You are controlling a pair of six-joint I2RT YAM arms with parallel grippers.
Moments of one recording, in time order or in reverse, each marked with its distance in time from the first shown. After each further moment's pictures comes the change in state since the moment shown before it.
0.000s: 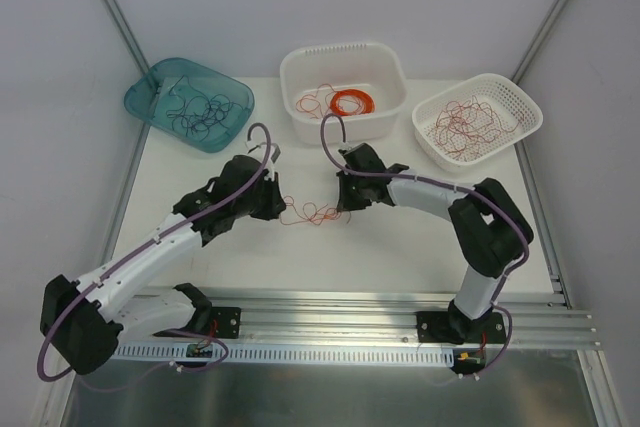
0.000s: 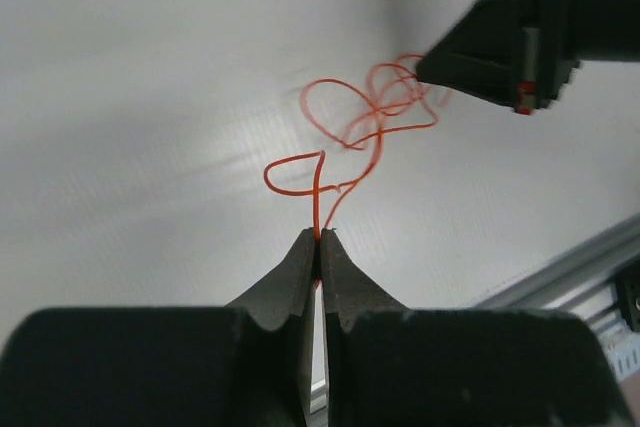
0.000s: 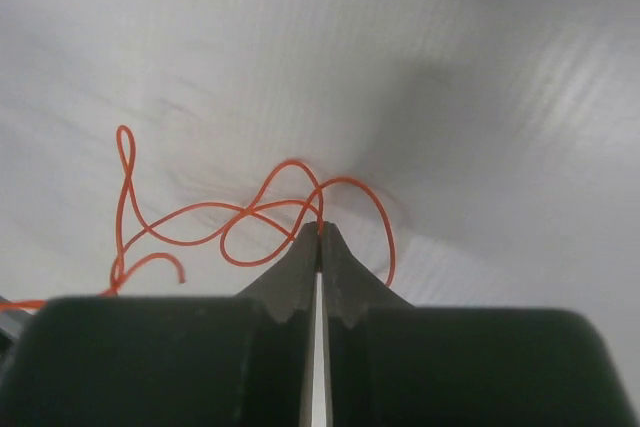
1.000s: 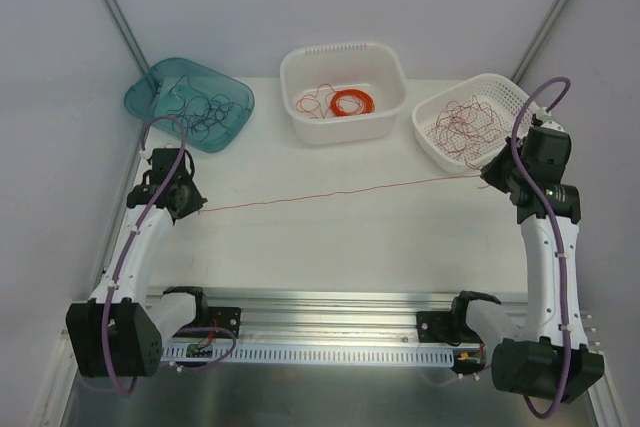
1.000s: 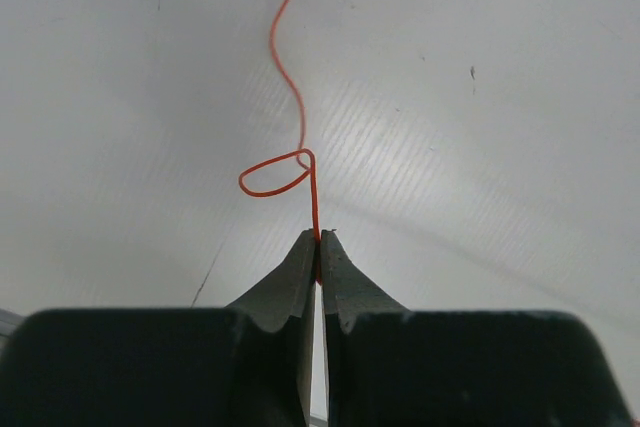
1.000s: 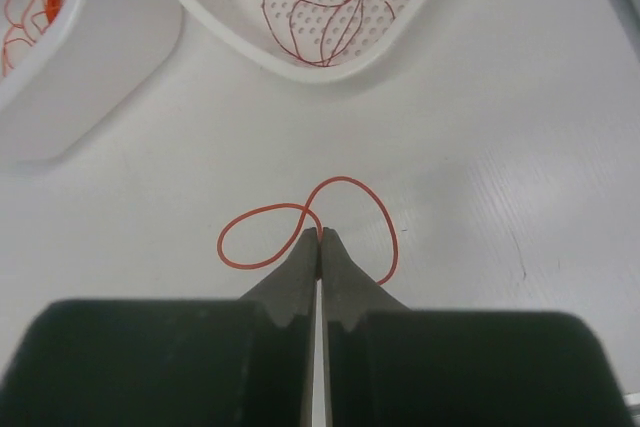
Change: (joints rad) left arm 0.708 -0.023 -0.023 -0.259 -0.172 -0.031; right arm -0.838 -0.793 0.031 -0.505 0.111 -0.123
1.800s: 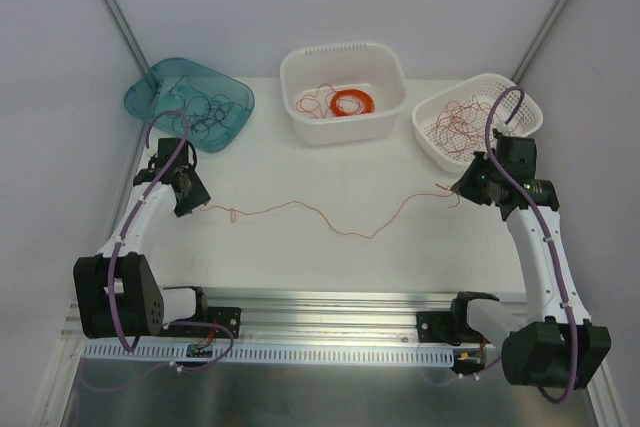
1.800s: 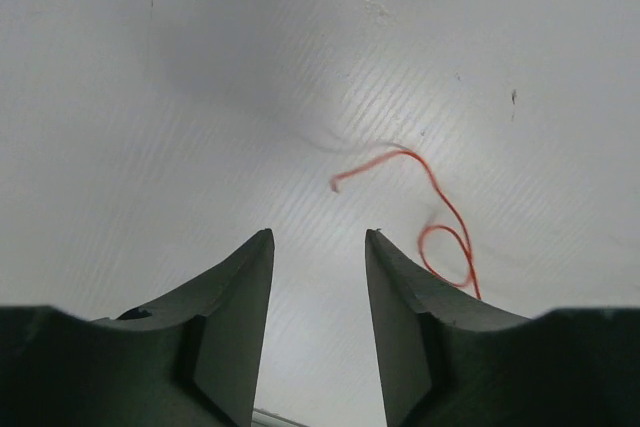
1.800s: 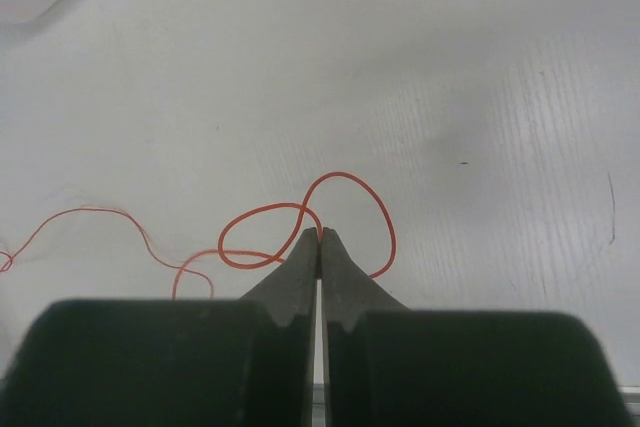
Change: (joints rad) left arm 0.027 0.209 0.055 0.019 0.008 -0.019; right arm 0.105 0.050 -0.113 -0.016 -0.132 0.018
